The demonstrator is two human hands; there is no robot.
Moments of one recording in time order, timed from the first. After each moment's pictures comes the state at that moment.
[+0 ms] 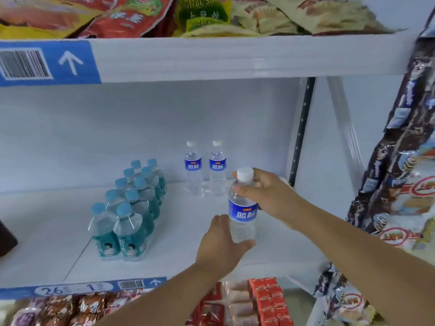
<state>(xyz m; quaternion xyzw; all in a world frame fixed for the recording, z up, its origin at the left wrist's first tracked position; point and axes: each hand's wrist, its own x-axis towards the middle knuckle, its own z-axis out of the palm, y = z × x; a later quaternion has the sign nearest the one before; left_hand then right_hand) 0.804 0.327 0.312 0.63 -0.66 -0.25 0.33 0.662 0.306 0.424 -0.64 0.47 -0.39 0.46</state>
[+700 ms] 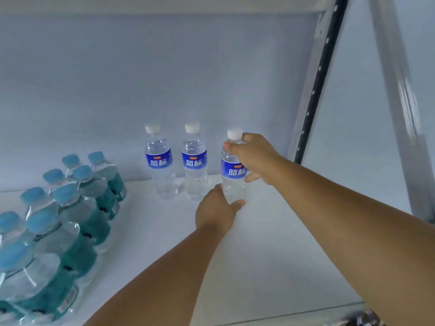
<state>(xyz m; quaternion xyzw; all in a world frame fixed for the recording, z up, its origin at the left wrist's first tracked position) 0.757 0.101 0.251 0.69 -0.62 -0.22 0.32 0.652 0.085 0.390 -0.58 0.62 -0.37 0.39</state>
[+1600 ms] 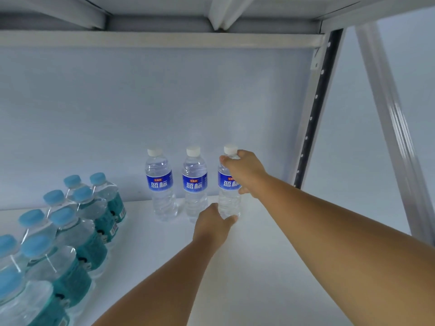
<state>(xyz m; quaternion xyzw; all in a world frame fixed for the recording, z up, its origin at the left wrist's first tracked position) 0.765 0.060 0.246 0.68 -0.61 -0.26 0.31 0.665 0.040 0.387 -0.56 0.63 -0.40 0.37</state>
